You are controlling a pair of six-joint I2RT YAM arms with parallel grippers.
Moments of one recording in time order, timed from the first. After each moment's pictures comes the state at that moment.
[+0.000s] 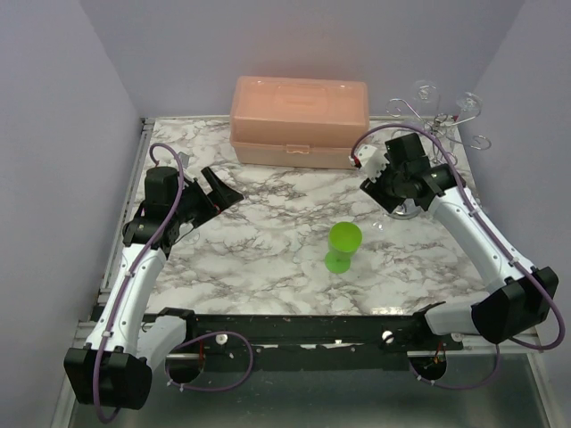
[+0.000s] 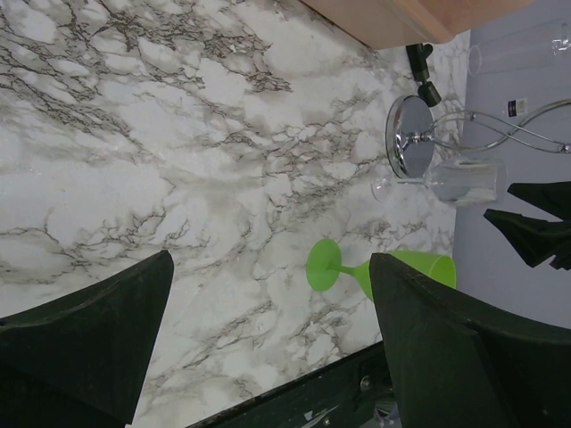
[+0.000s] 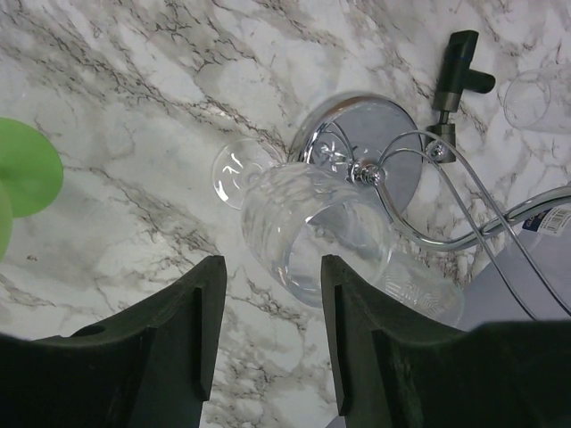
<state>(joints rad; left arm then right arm) -0.11 0.96 0.89 -0.49 0.41 -0.71 0.38 1.34 1.31 -0.90 0.04 -0.61</state>
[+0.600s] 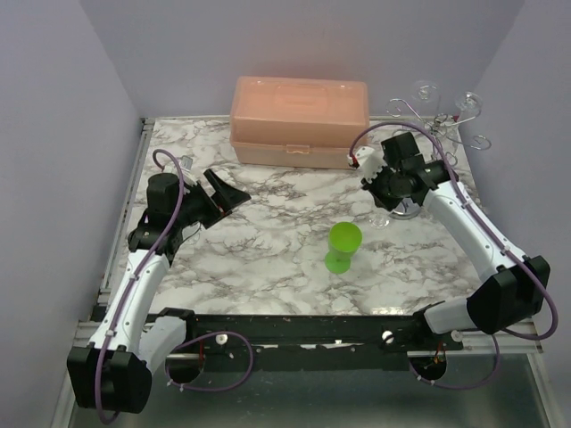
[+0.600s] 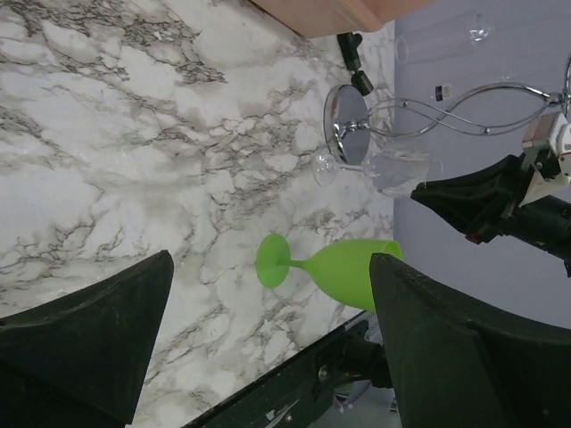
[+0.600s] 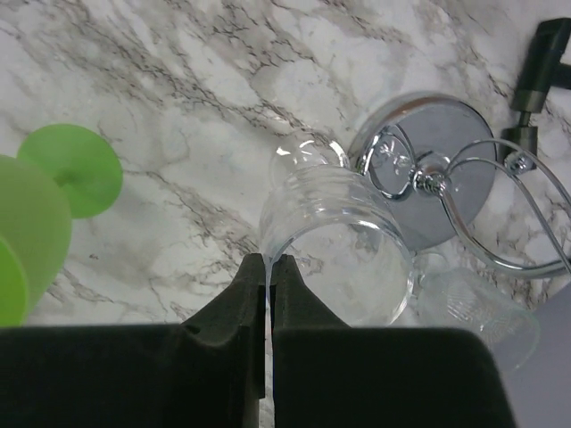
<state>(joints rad) -0.11 0.93 0.79 -0.32 0.52 -0.82 0.36 1.40 1.31 -0.90 -0.02 -0.54</state>
